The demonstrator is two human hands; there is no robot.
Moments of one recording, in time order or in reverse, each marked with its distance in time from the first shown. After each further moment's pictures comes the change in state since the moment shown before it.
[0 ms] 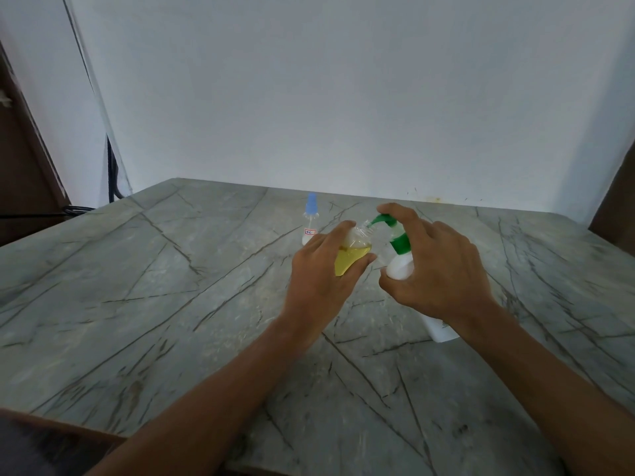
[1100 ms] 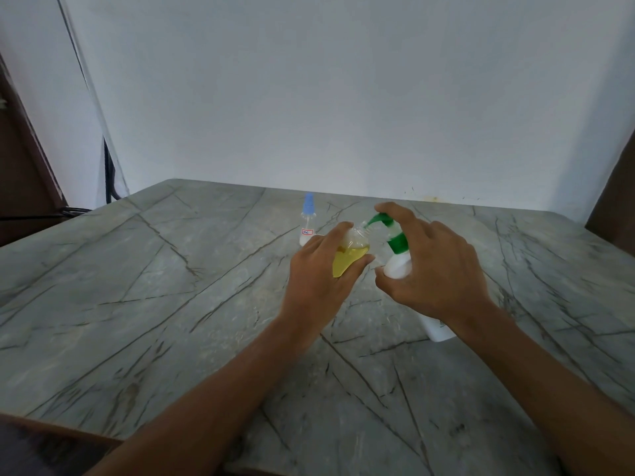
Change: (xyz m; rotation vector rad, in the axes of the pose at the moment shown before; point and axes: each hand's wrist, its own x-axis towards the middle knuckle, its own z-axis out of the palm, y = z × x) left_hand -0.001 0.000 0.001 0.004 -0.016 -0.001; right_hand -0.002 0.001 0.001 0.001 0.021 0.014
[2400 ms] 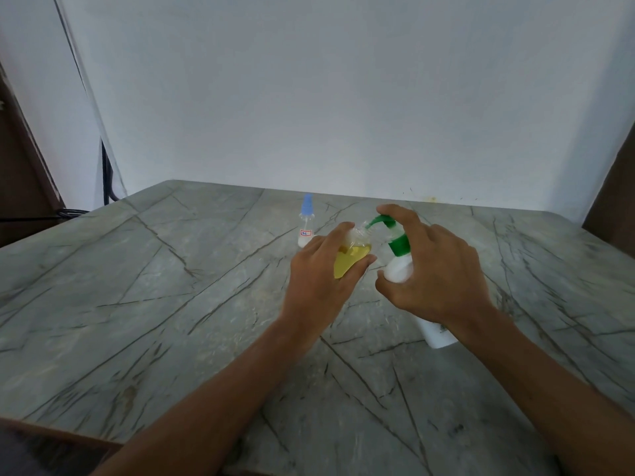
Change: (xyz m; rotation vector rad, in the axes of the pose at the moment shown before) left_hand 0.000 0.001 0.002 0.007 0.013 0.027; right_hand -0.004 -0.002 -0.004 0.038 0.021 0.009
